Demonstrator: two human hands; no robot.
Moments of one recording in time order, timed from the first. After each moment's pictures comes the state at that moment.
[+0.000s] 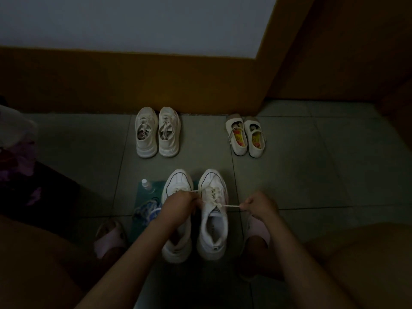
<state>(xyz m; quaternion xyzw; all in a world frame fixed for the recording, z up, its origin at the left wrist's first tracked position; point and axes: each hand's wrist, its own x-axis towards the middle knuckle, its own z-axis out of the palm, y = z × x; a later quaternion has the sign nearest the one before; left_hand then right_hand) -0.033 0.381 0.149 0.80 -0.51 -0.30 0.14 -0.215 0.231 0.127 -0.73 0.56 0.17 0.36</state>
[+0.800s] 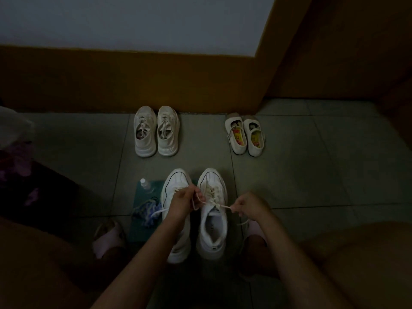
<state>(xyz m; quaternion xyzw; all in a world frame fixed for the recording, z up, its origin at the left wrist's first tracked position) -0.051 0.368 0.123 0.60 -0.02 -0.52 0.61 -0.205 0.241 0.128 -0.75 0.48 0.18 0.42</state>
